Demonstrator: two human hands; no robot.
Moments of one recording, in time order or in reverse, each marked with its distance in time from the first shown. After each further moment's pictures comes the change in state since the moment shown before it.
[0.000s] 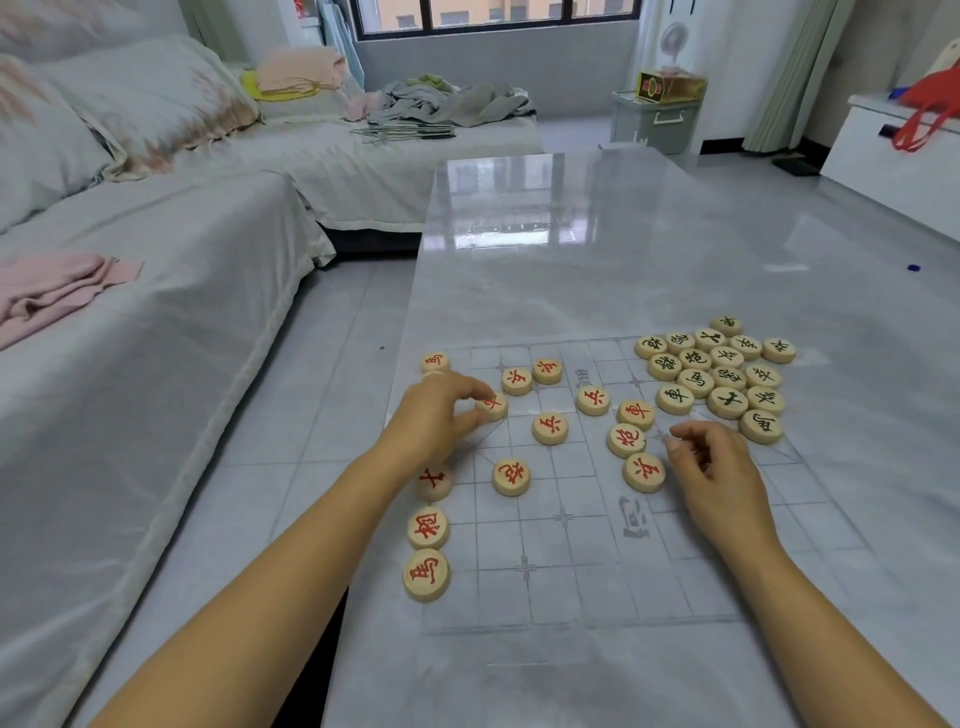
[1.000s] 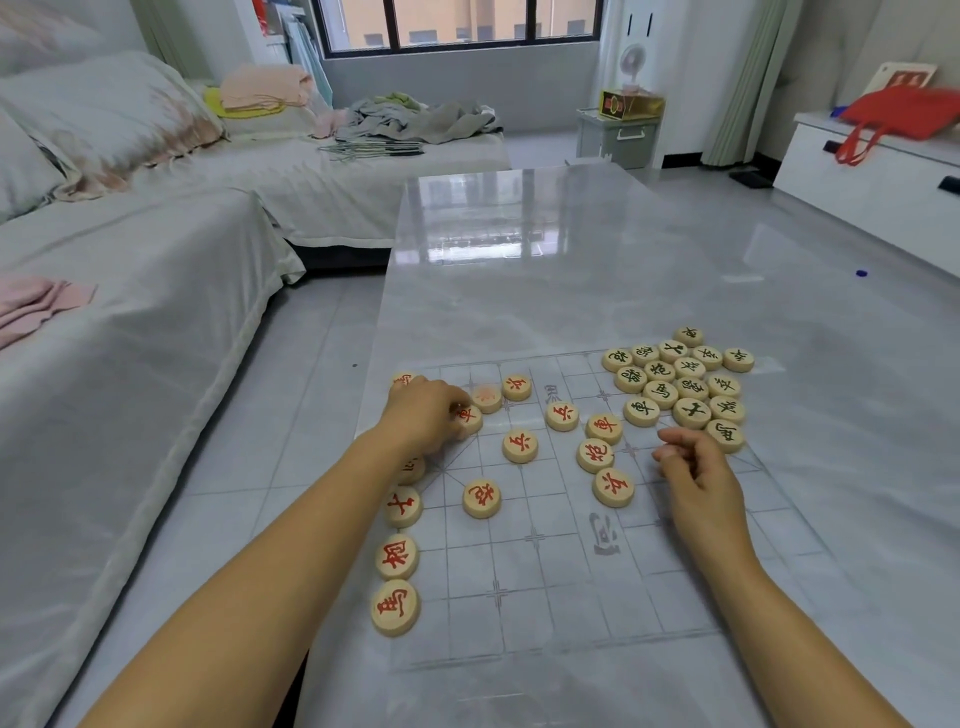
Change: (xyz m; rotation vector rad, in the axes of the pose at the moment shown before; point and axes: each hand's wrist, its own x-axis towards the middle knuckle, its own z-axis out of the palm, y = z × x) left_hand 0.053 0.004 0.012 0.484 -0.165 0.006; right_hand 0.002 0.003 -0.004 0.265 0.085 0.066
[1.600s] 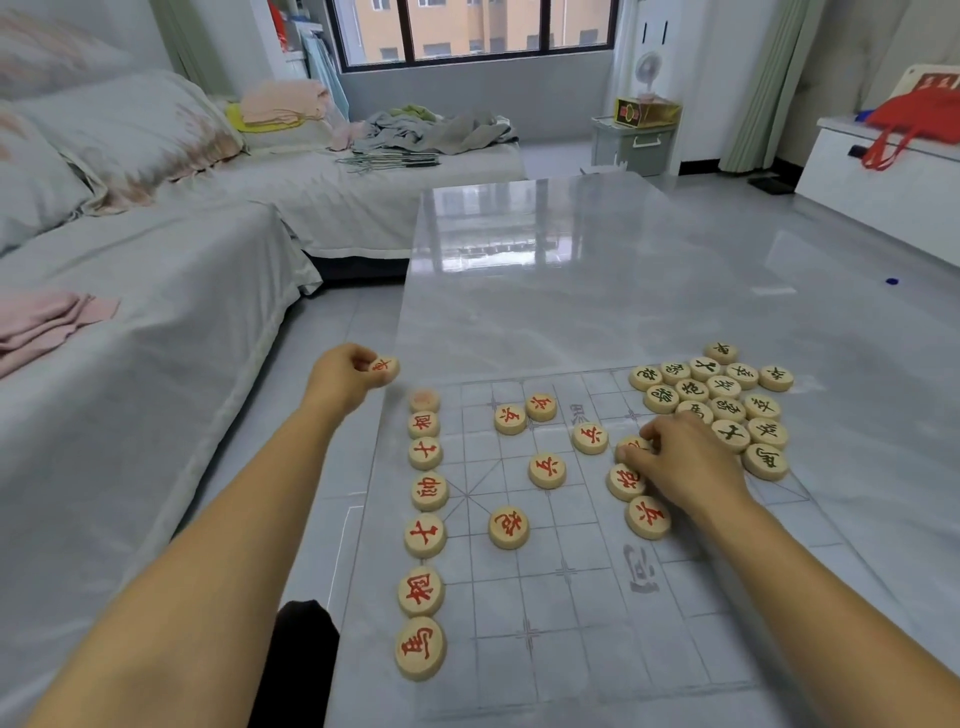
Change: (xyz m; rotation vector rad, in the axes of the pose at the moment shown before) left_hand 0.025 -0.098 -0.031 -0.703 0.280 -0.435; right_hand 0.052 -0.033 0.033 -0.797 -0.230 -0.106
